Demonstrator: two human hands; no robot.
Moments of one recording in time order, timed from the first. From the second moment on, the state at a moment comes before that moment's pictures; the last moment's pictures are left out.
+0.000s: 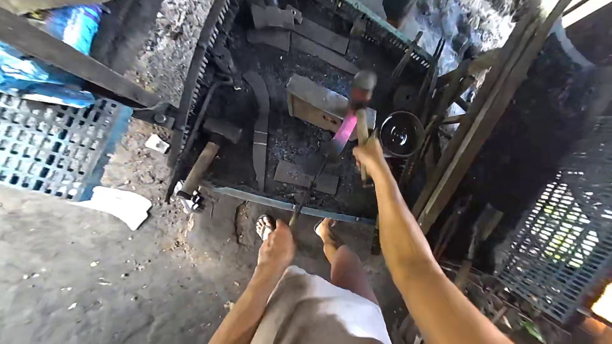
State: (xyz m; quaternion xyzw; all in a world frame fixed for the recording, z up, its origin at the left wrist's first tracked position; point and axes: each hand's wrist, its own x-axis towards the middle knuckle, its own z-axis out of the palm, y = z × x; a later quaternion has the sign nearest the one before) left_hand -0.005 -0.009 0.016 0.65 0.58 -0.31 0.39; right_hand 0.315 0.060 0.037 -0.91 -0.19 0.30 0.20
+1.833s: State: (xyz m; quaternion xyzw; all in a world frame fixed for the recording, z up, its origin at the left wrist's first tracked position) left_hand -0.015 0.045 0.026 0.71 0.53 -0.33 0.32; right_hand 0.351 0.044 0.363 -0.84 -0.42 0.00 0.35
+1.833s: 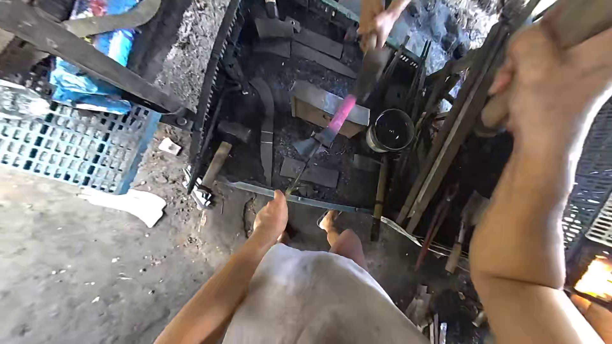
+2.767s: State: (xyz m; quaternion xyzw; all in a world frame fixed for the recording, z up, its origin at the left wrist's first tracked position) left_hand -0.021 0.089 0.018 0.72 0.51 -0.36 0.32; right_hand 0.309 0.067 0.136 -0.90 -0.31 0.07 0.29
